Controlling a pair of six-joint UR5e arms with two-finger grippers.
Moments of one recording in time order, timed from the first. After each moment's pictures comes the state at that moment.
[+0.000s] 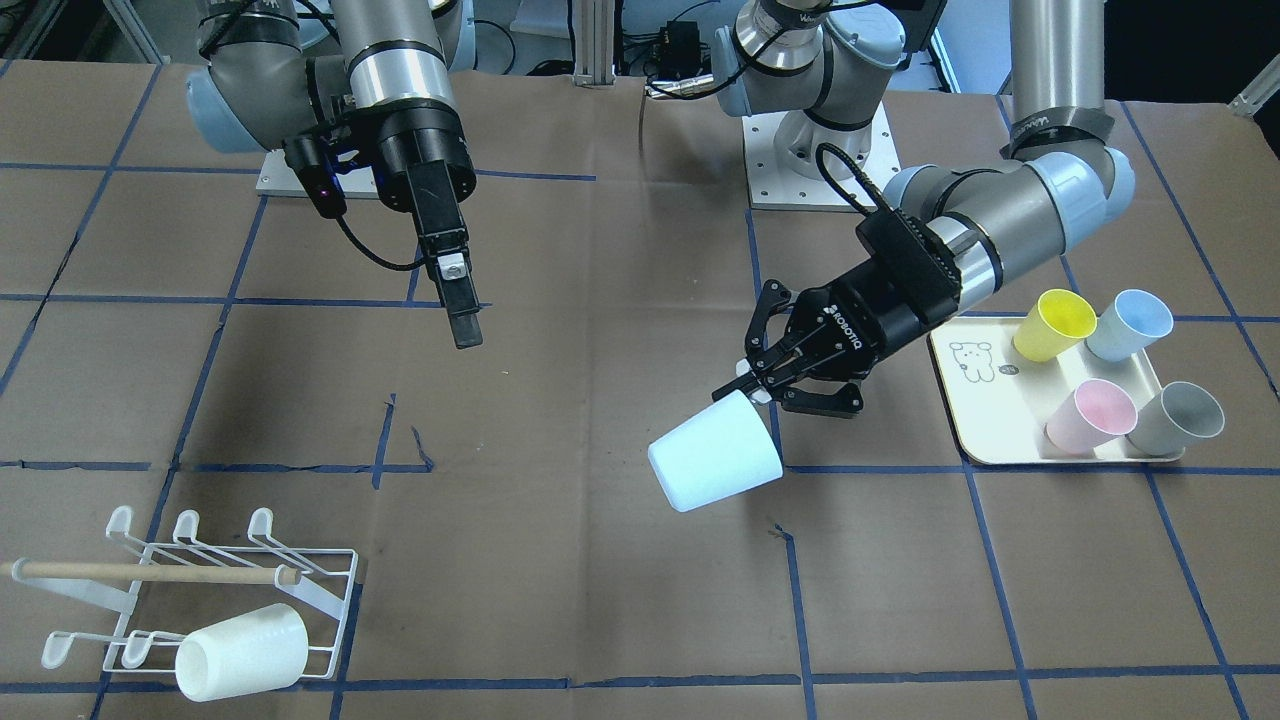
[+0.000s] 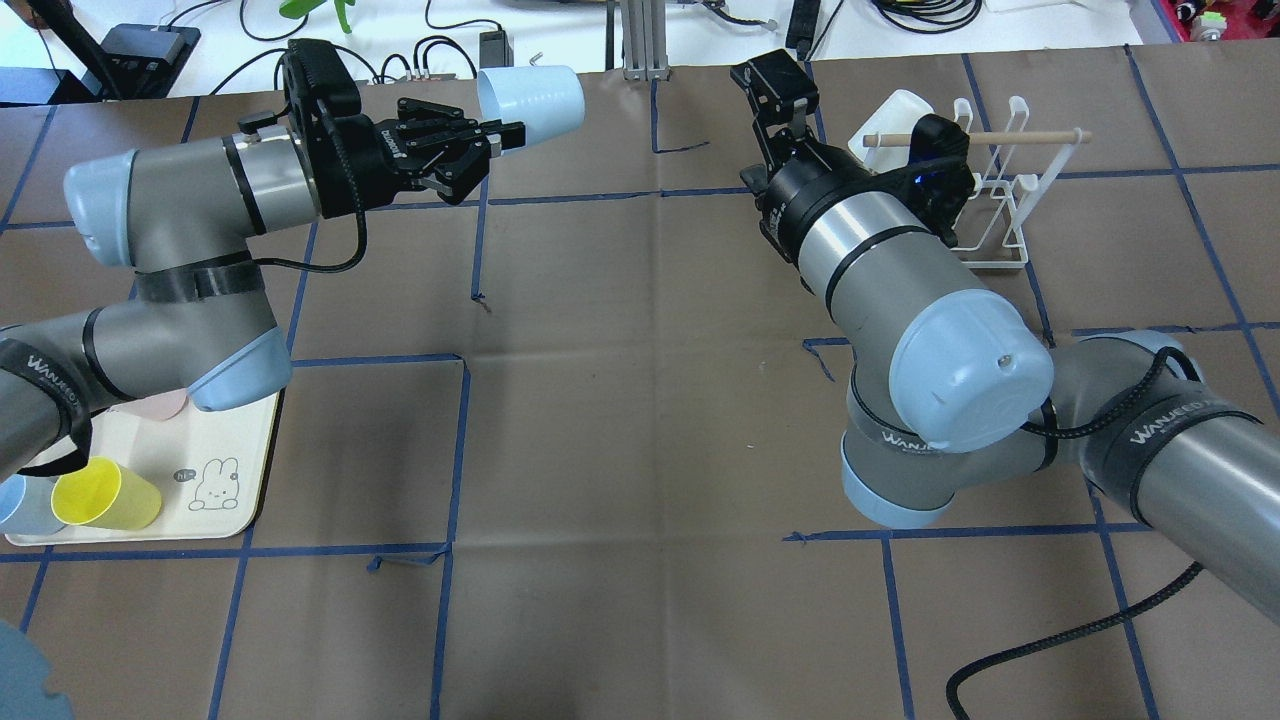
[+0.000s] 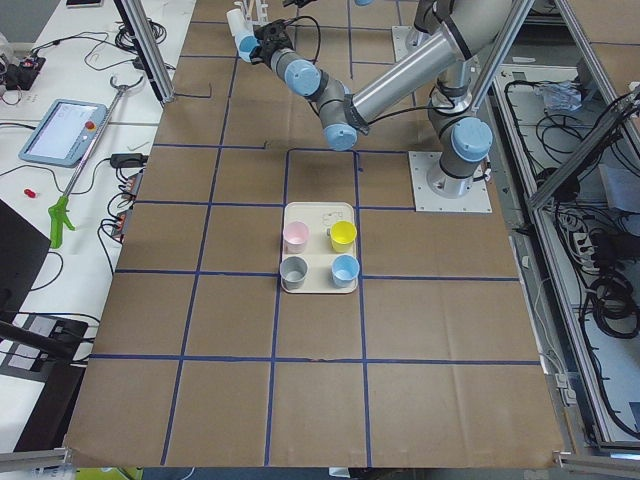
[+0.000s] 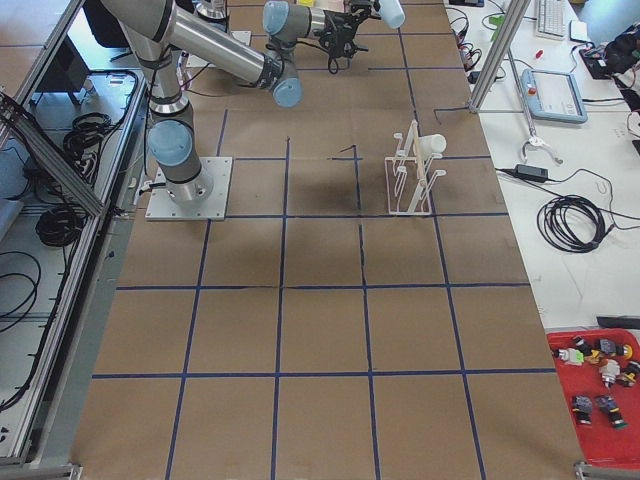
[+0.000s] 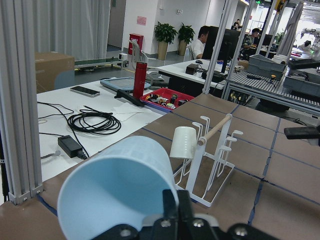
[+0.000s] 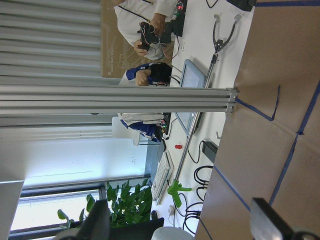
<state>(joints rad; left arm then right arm) -1.37 -1.83 -2.03 -0.12 0.39 0.66 1.79 -1.47 2.15 -3.50 -1.48 1.52</state>
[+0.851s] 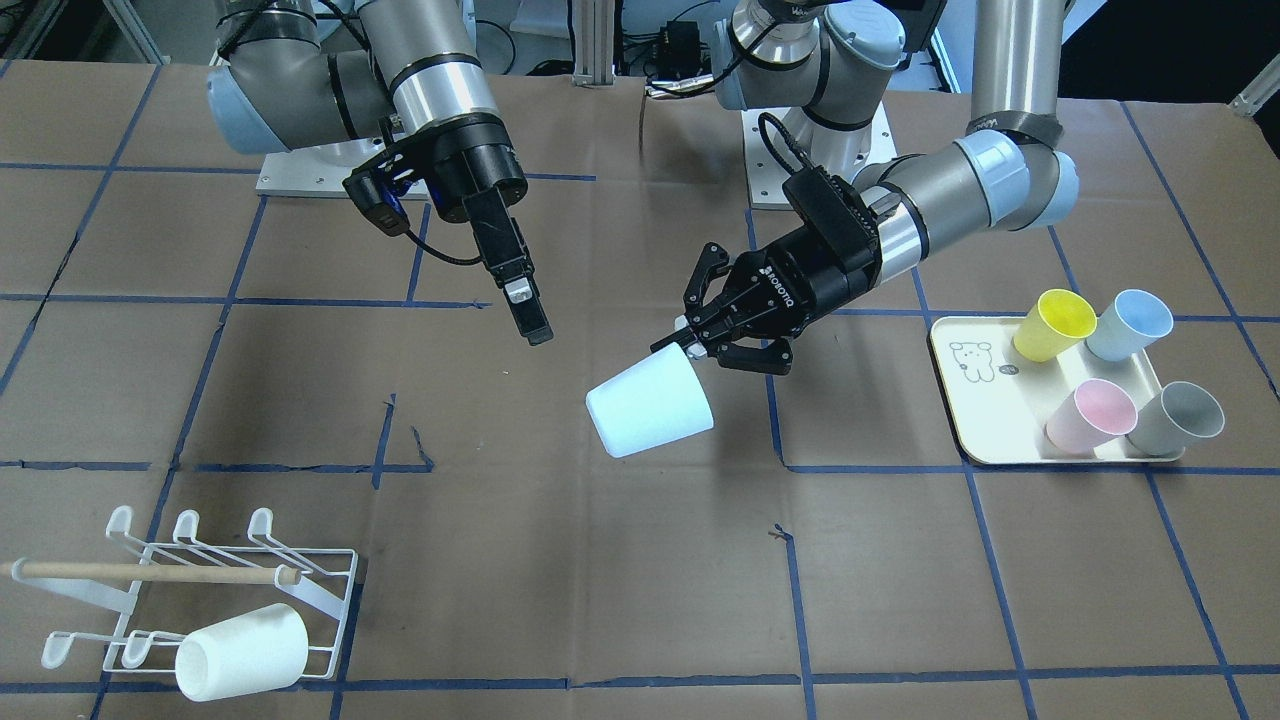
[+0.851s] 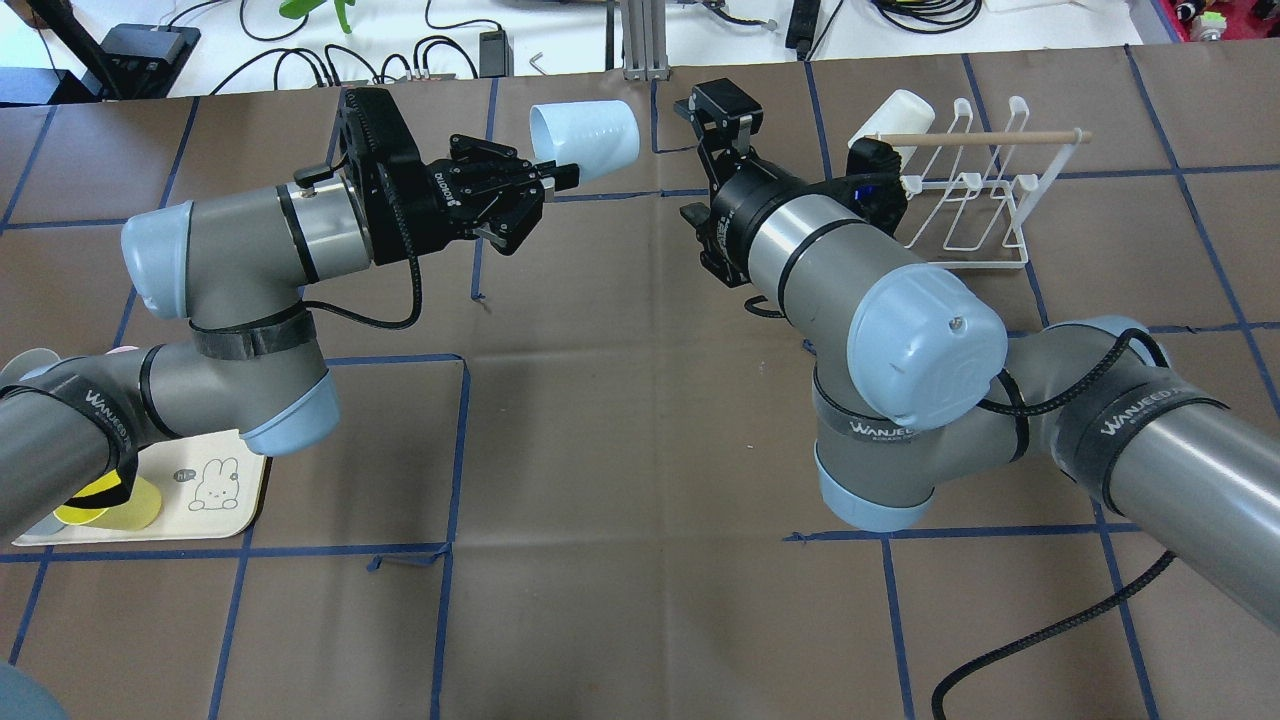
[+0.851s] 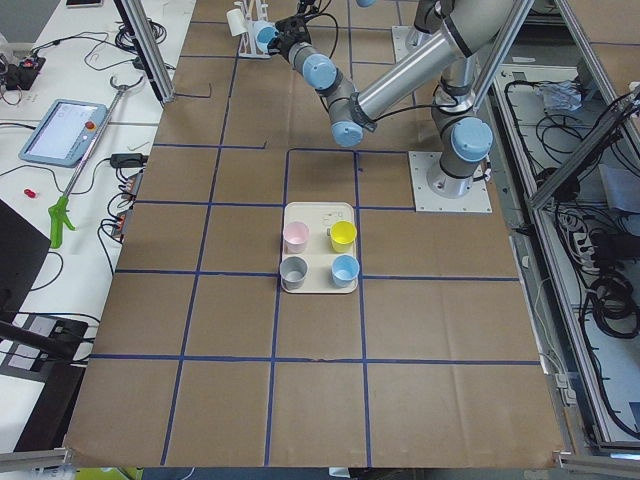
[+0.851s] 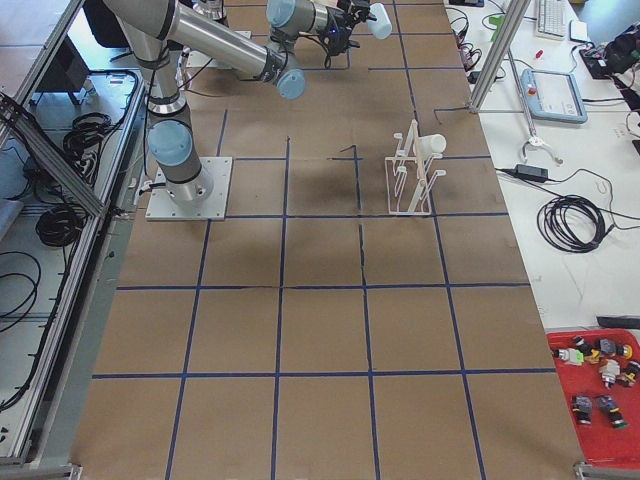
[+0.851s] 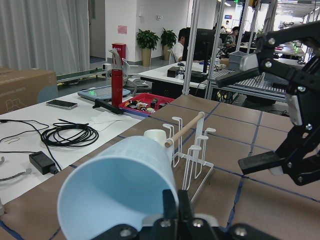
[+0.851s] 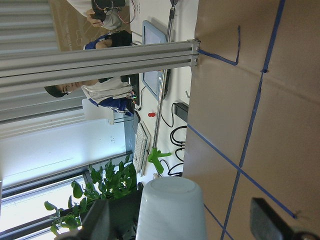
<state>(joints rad) -1.44 -1.82 -2.12 0.10 0.40 0.58 1.85 -1.46 2.11 -3.34 -1.42 1.70</state>
